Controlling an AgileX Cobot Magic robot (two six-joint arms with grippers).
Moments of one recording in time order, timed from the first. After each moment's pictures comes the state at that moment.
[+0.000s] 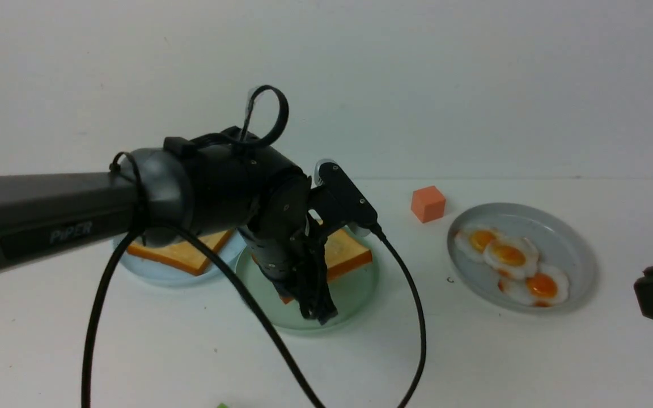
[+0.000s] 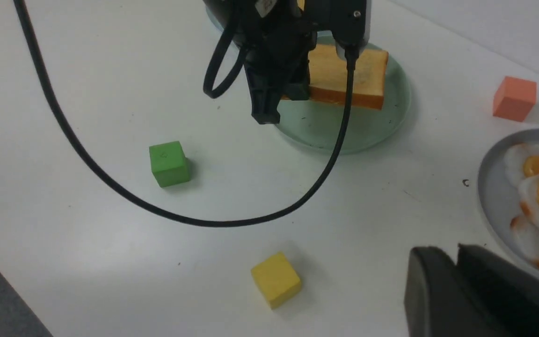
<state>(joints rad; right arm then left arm) 0.51 0.74 -0.94 0.27 0.89 -0.29 -0.62 1.90 -1.37 0.19 0.65 0.25</state>
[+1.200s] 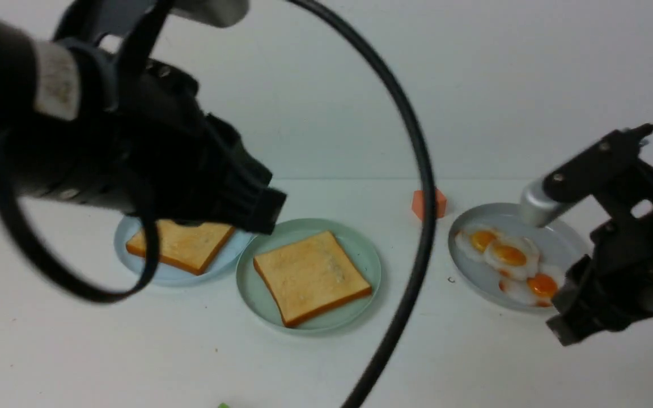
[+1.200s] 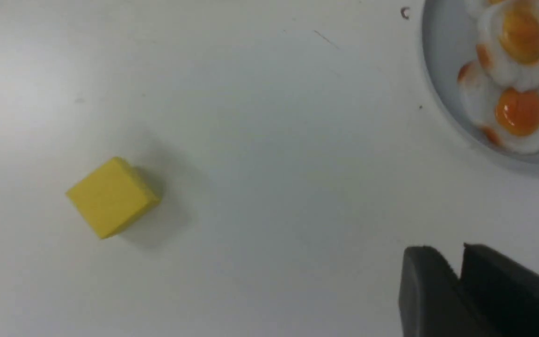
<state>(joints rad) 0.44 1.29 -1.01 -0.03 0.88 -0.16 -0.73 1.11 -1.21 0.03 0.82 -0.13</state>
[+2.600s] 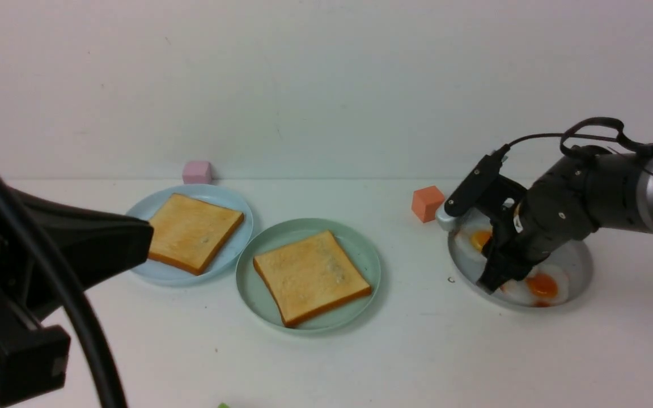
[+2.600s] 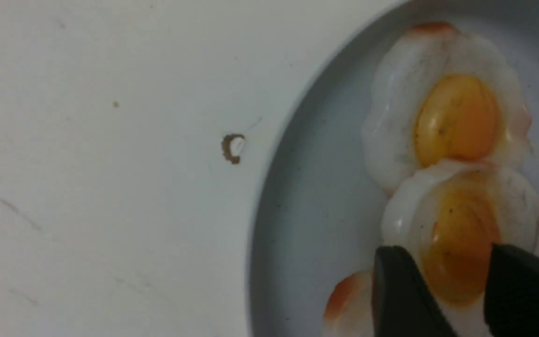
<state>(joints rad) 0.31 1.93 -1.24 -0.39 0.47 -0.16 -0.73 0.76 -0.97 -0.01 0.71 -0.06</state>
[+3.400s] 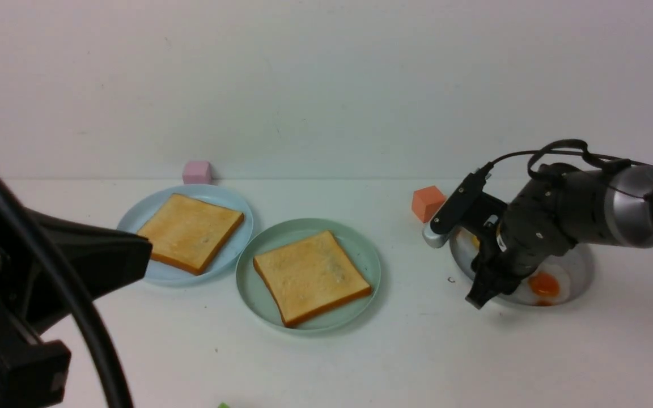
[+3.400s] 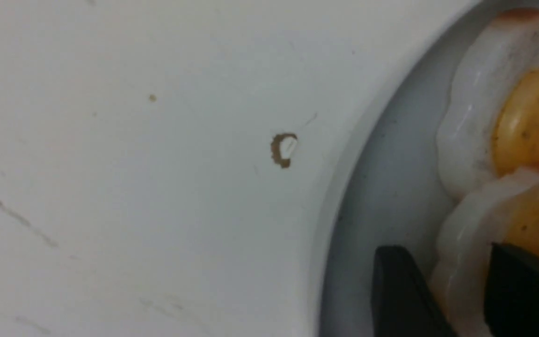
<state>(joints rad) 0.35 1.99 -1.24 -0.52 0.48 -0.05 -0.73 0.76 -0.97 -0.01 0.75 -0.06</state>
